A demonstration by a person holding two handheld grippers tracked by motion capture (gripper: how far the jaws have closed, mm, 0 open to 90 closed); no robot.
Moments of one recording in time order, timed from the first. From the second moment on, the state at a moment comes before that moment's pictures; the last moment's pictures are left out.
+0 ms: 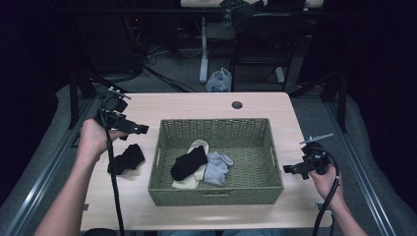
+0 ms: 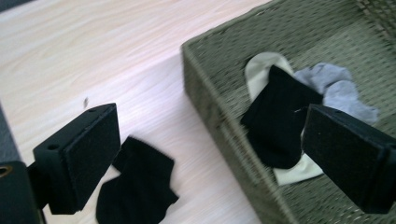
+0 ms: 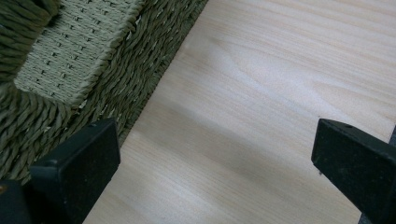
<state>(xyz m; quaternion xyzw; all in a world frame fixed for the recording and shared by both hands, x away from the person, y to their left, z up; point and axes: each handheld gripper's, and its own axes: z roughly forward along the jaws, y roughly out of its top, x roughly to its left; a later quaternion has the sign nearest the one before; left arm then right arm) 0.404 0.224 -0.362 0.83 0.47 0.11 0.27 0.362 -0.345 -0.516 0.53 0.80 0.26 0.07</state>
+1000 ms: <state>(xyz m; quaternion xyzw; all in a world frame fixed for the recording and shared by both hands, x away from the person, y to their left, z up) 0.432 0.100 -0.387 0.88 0.39 0.07 0.26 0.362 -0.346 -0.515 0.52 0.80 0.28 0.07</state>
